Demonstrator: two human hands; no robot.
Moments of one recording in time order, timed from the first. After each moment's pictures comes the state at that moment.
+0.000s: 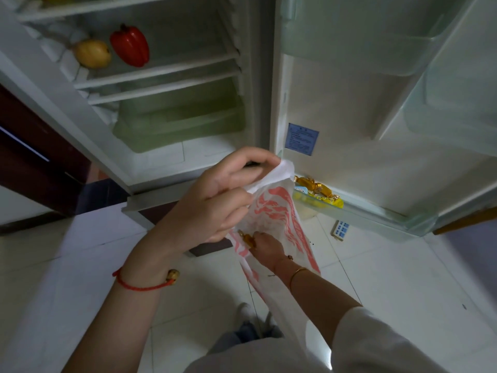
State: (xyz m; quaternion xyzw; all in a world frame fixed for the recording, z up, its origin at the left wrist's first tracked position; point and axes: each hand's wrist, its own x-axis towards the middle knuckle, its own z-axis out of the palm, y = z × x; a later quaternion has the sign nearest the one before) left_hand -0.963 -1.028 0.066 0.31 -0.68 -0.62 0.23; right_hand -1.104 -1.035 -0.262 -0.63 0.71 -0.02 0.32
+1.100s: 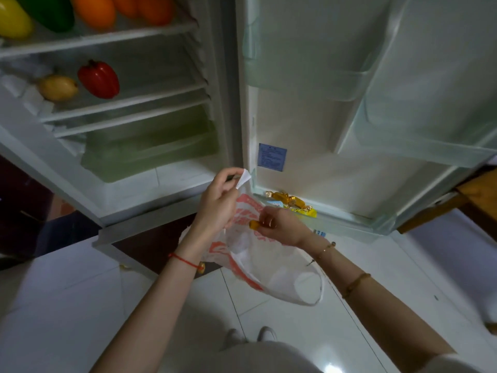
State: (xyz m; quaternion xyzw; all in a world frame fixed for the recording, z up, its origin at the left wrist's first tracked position) left_hand -1.018 -1.077 -0.014 0.47 -0.59 -0.57 0.32; right_hand -1.196 -1.043 -0.129 -0.66 0.67 -0.20 0.28
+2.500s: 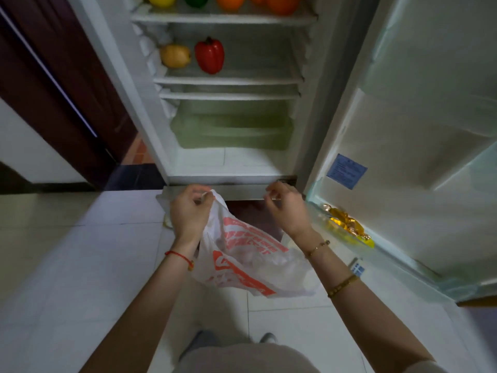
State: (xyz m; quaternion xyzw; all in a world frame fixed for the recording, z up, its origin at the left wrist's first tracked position) left_hand -0.875 -1.086 -0.094 0.72 -0.45 -0.28 0.45; right_hand -1.090 -1.116 -0.123 -0.71 0.60 -0.33 0.17
